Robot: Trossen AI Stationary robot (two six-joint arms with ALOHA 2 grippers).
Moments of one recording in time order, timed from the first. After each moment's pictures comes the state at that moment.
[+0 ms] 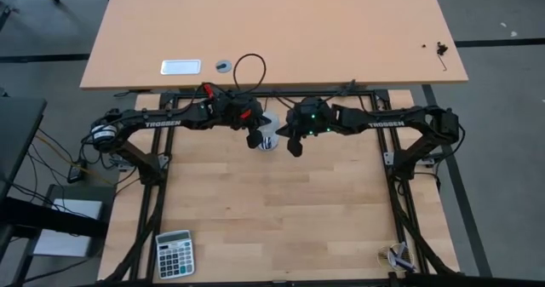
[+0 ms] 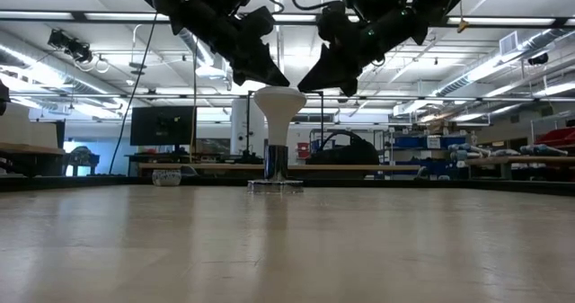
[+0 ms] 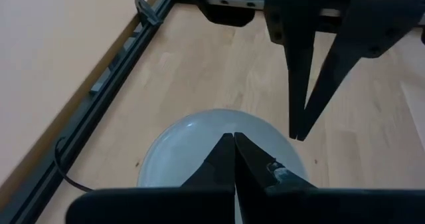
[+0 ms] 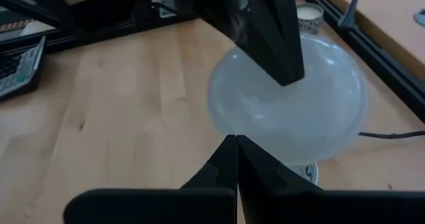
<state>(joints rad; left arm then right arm) 0.35 1.50 1.05 -0.12 0.09 0.07 -0.28 1.55 1.01 0.01 -0.15 0.08</state>
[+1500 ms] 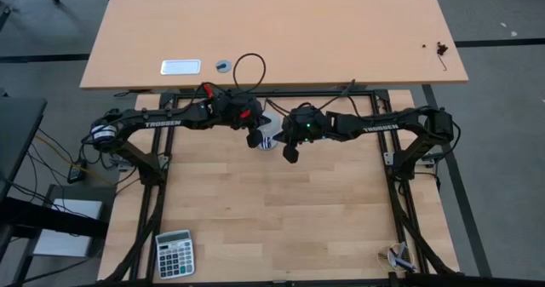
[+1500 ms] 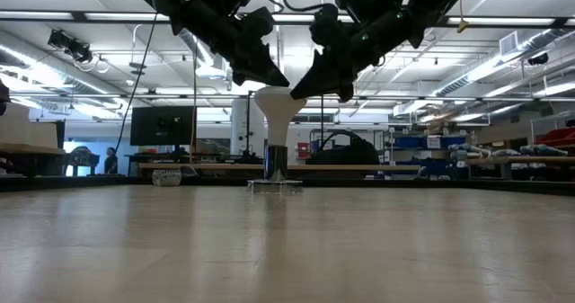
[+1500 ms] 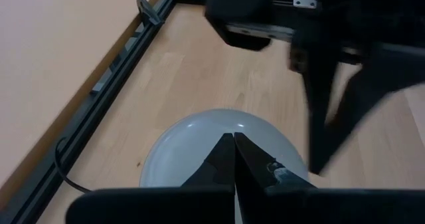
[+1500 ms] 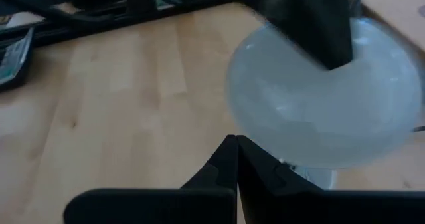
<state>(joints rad) 0.35 1.50 1.06 -0.12 0.09 0.07 -0.22 1.60 1.01 0.04 -0.07 0.10</state>
